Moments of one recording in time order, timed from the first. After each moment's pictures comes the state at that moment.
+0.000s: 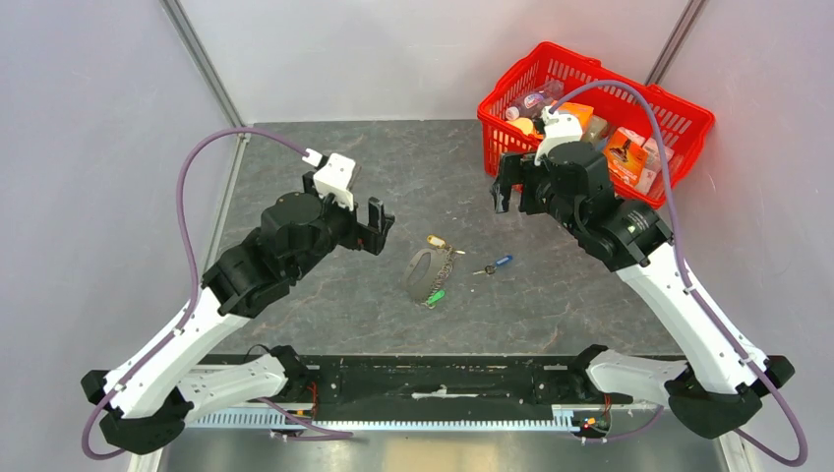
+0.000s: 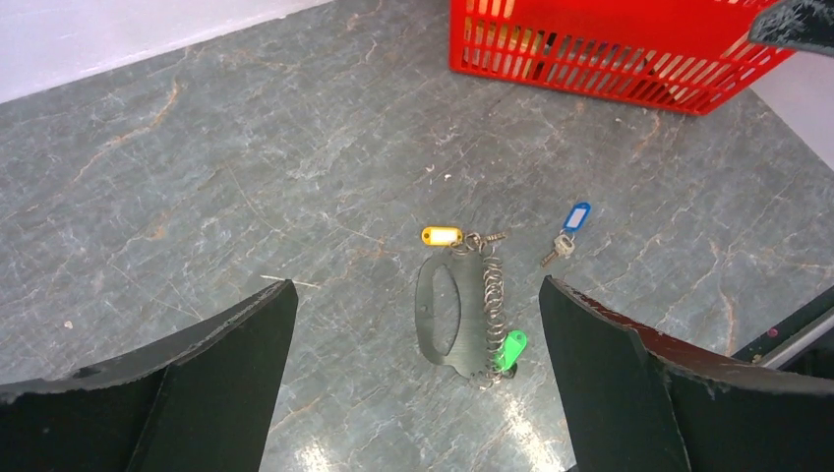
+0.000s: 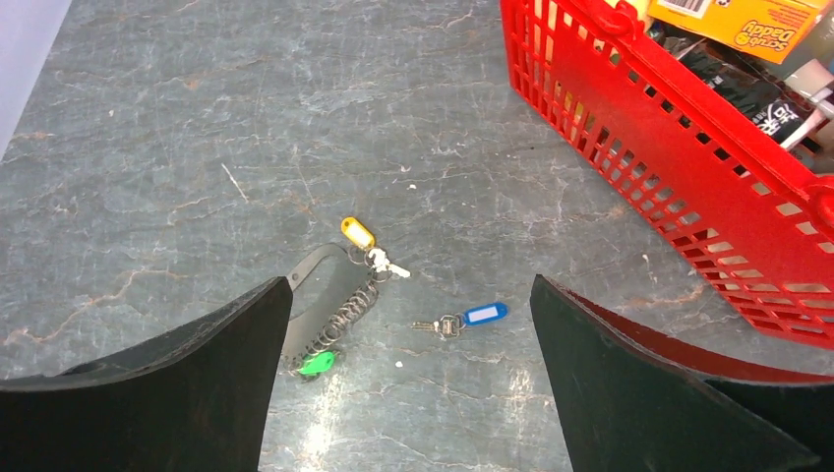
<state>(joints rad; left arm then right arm) -0.84 0.91 1.22 -0.59 -0.31 -0.16 0.61 1.14 1.46 -0.78 0.28 0.30</state>
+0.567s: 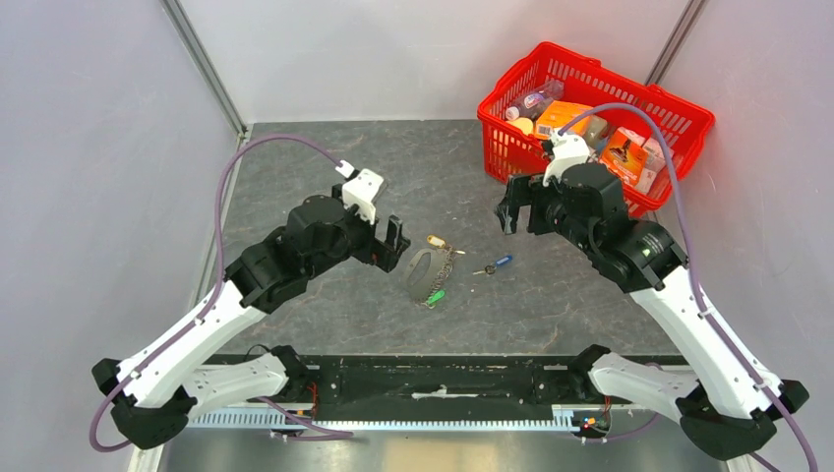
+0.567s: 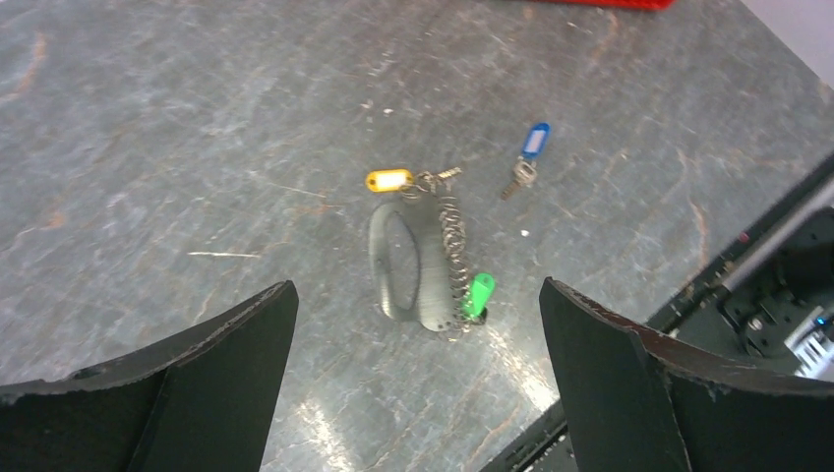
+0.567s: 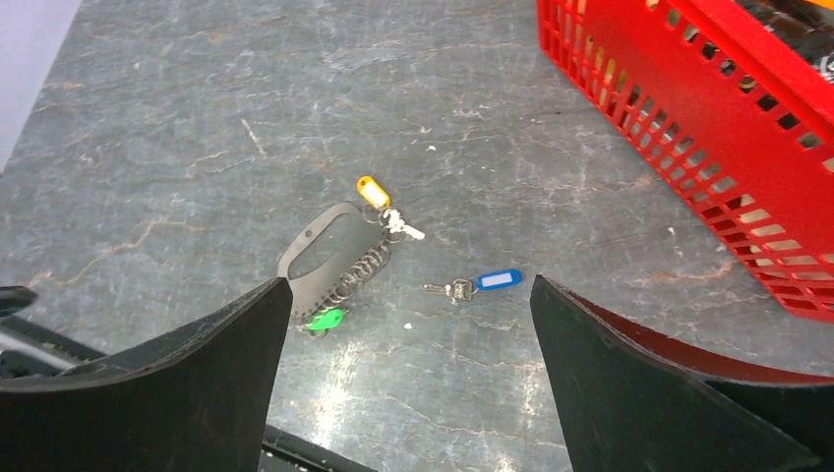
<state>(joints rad) -0.84 0.95 1.14 -0.60 -0.17 -0.16 0.61 1.03 1.35 -0.79 0.21 0.30</state>
